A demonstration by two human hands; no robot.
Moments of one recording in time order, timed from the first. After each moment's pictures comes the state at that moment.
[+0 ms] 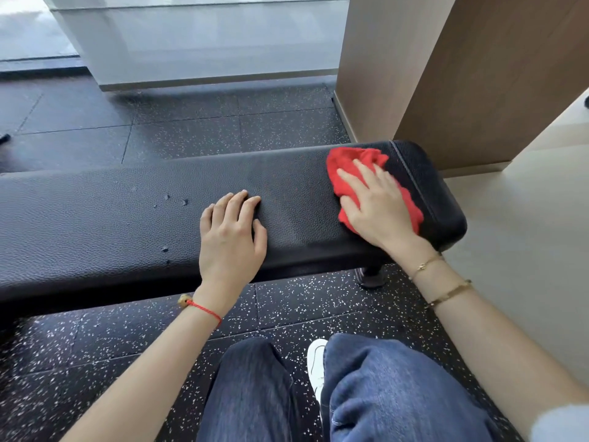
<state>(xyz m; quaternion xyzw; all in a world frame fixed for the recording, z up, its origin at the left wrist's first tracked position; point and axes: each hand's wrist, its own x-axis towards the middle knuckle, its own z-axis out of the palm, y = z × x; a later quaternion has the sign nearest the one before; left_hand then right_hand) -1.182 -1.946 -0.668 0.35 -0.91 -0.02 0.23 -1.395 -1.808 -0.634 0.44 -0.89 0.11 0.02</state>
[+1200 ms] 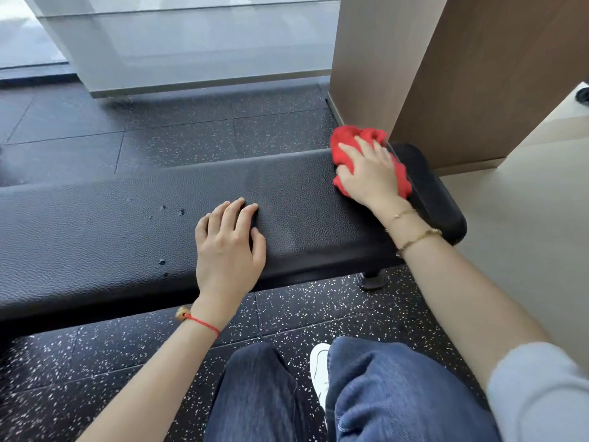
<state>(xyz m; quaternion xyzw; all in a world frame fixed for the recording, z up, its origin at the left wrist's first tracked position) -1.181 -1.948 -0.669 0.34 -0.91 -0.02 0.25 -1.442 -1.863 -0.631 0.37 -0.92 0.13 0.01</state>
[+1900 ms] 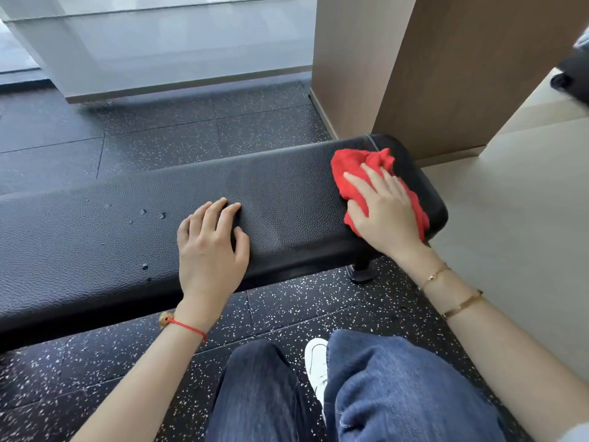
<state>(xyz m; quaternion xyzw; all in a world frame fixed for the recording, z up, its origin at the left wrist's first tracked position) -1.178 -1.949 -0.667 0.34 -0.91 -0.04 0.23 -1.399 -1.772 -0.643 0.38 -0.91 0.15 0.05</state>
